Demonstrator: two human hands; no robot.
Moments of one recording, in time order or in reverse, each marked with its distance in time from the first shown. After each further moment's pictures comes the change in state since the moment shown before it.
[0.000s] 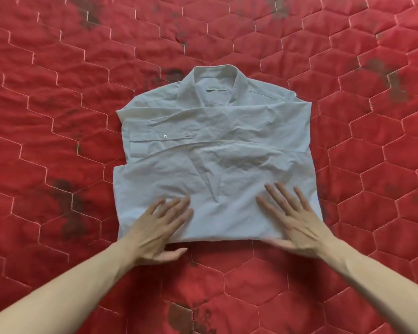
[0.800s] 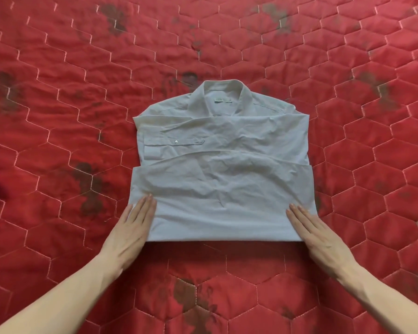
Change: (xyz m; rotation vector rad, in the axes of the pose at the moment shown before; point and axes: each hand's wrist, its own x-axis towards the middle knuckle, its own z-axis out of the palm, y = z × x) left_hand -0.091 0.003 0.042 0.176 0.128 -0.329; right_hand -0.083 -0.016 0.000 -0.061 -0.035 0.159
